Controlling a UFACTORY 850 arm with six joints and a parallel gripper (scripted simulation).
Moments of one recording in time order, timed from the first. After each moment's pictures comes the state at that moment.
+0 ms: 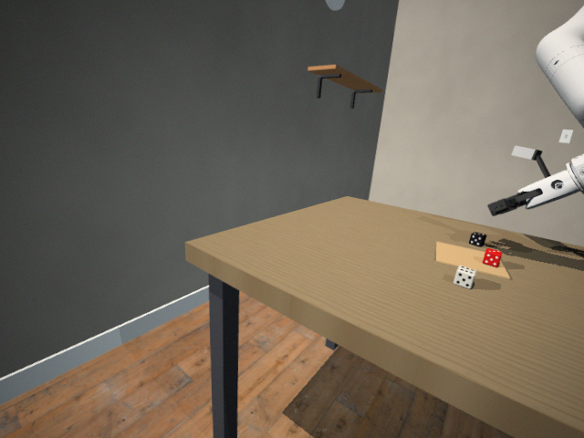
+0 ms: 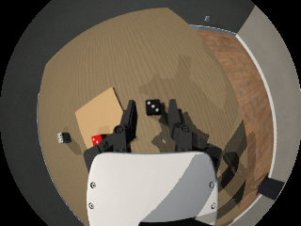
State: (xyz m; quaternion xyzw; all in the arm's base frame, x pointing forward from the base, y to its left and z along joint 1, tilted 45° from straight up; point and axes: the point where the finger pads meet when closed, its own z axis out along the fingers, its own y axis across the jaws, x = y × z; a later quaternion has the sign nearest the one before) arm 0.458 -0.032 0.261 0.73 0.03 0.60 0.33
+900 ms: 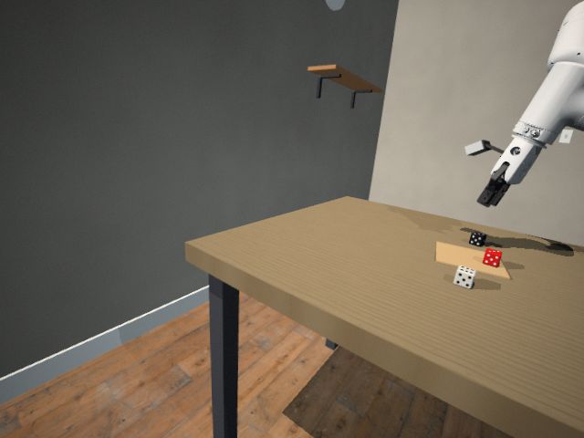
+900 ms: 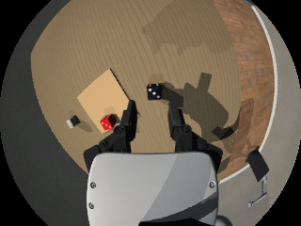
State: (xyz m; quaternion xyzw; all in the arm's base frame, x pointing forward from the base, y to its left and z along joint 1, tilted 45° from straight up) arm 0.480 -0.023 0.286 0.88 -0.07 0.36 0.32
